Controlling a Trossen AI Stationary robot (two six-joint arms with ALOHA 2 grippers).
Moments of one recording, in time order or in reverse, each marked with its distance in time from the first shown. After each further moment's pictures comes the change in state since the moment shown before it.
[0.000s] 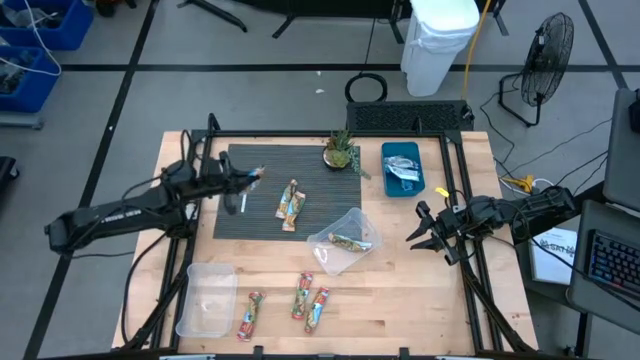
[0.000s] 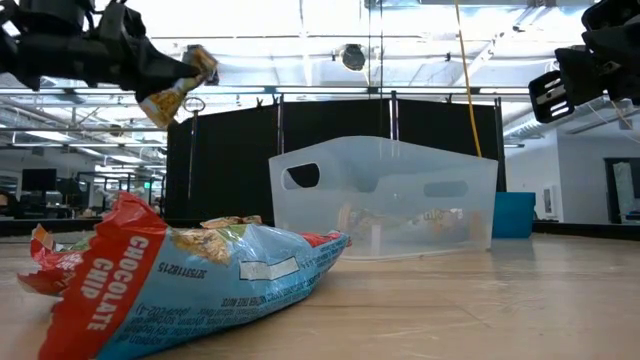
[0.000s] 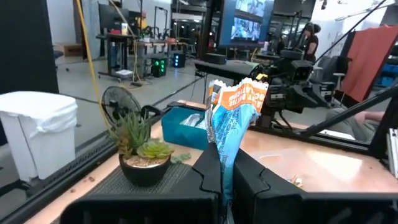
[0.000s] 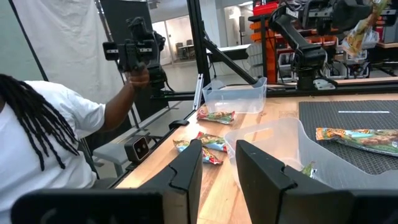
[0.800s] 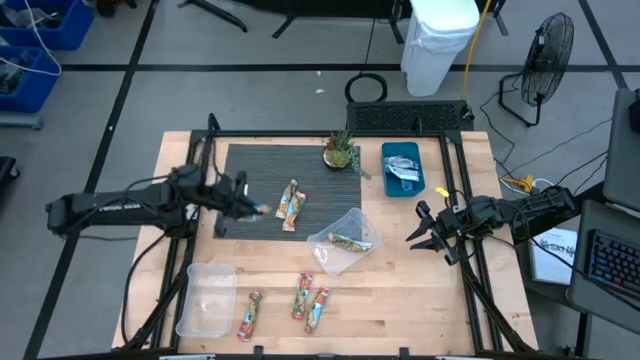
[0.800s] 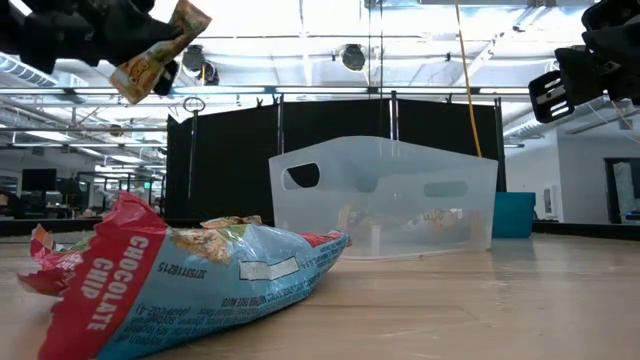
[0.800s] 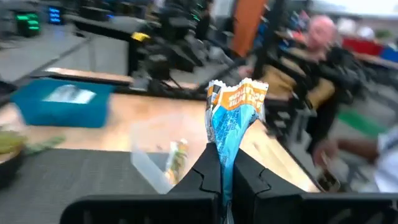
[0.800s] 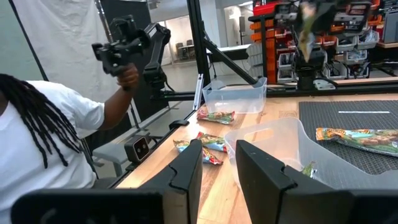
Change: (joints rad) left arm -0.217 0.130 0.109 -0.102 0.268 -0.005; right arm 0.000 0.000 -0.001 0.000 0.000 0.000
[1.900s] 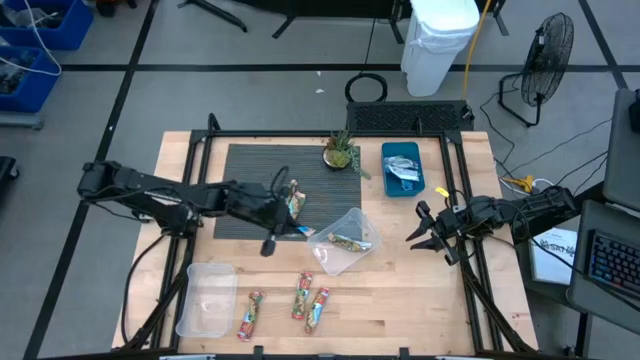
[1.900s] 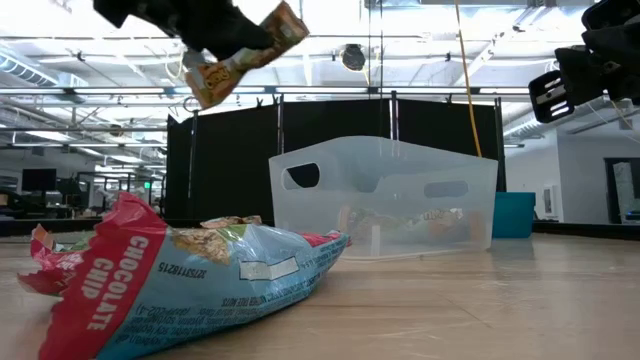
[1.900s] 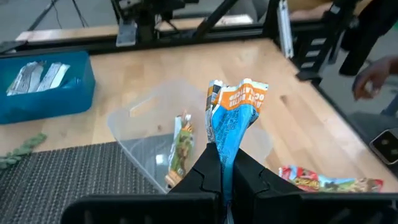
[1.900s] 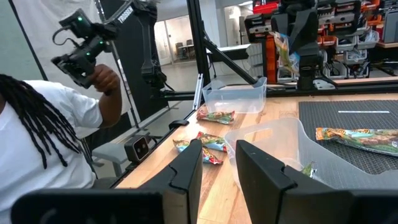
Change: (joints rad) left arm -0.282 0.656 0.461 -0.144 -0.320 0.182; right arm 0.000 0.000 0.001 0.000 0.000 0.000
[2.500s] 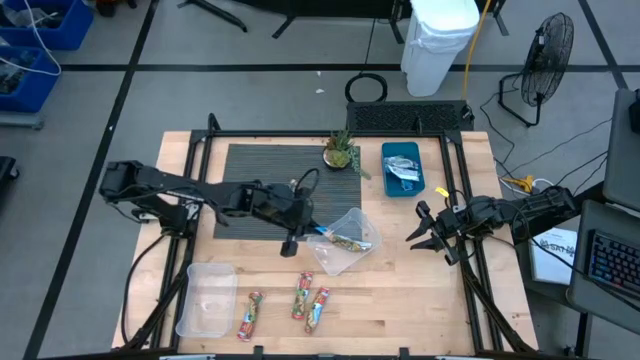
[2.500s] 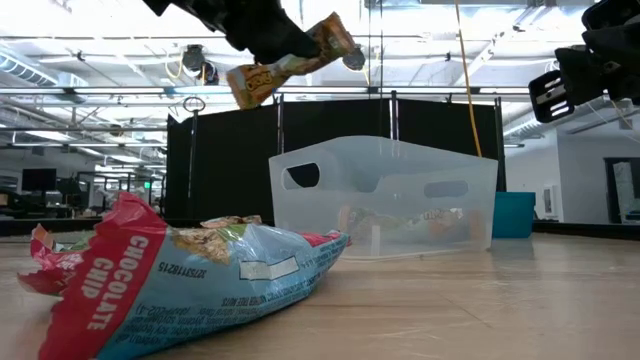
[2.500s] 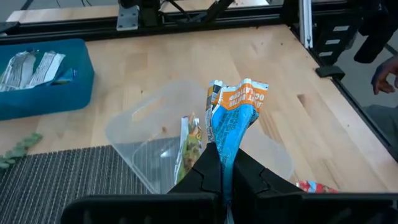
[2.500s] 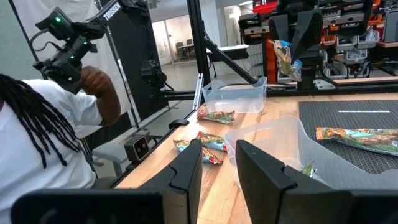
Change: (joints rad) left arm 0.001 0.211 0.227 -0.111 -0.028 -0.008; right arm 0.000 0.000 0.000 0.000 0.000 0.000
